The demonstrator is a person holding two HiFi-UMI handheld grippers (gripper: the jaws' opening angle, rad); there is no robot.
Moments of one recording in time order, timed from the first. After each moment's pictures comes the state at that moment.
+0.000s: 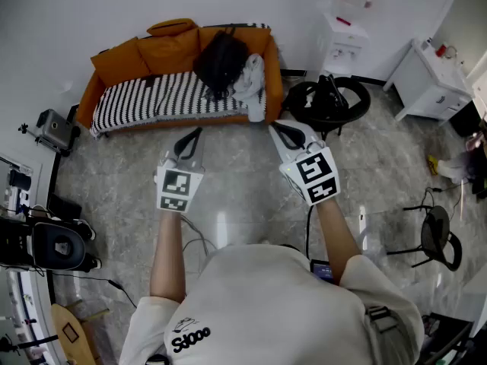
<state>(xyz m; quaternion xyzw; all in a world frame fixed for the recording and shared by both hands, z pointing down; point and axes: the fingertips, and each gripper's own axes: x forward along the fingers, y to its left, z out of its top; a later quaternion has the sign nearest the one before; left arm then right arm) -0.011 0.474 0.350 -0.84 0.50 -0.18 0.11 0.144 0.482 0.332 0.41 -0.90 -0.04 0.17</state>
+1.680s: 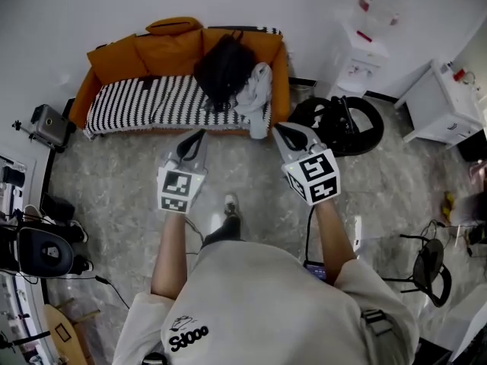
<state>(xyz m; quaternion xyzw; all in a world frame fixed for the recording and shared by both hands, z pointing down) 0.003 0.285 0.387 -0.84 0.52 -0.15 0.06 0.160 0.276 0.373 0.40 -0.90 0.00 0.17</state>
